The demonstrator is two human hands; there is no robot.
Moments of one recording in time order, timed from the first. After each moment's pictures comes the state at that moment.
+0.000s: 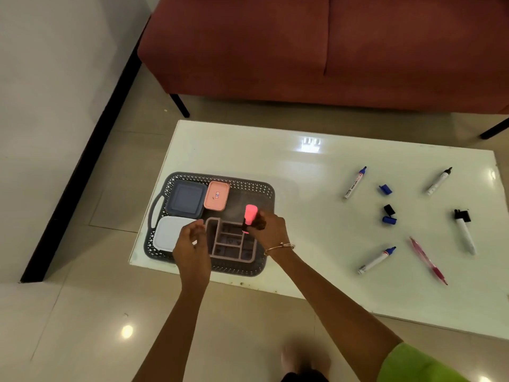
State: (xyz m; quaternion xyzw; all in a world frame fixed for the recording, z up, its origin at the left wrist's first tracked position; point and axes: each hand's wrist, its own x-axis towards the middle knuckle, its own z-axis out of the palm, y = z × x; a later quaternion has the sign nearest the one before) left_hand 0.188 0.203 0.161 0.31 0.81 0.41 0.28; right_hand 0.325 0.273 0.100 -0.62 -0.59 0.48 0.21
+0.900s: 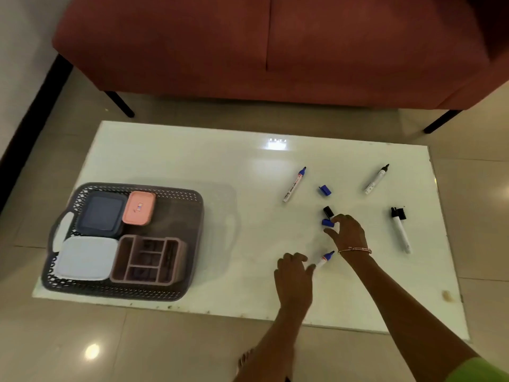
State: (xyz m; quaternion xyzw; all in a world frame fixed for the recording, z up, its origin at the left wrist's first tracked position) left_hand 0.503 0.217 0.061 0.57 0.72 0.10 0.39; right_hand 0.647 0.309 0.029 -0.77 -0.57 0.29 0.06
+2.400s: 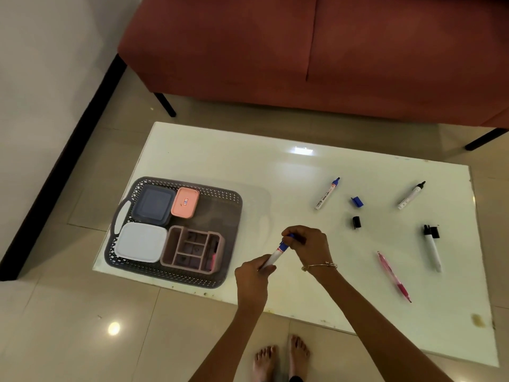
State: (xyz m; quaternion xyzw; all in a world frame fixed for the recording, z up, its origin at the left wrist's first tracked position) left_hand 0.371 0.210 0.104 0.37 0.77 0.29 0.43; right_hand 0.487 0.287 0.110 -0.64 -0.54 0.48 0.25
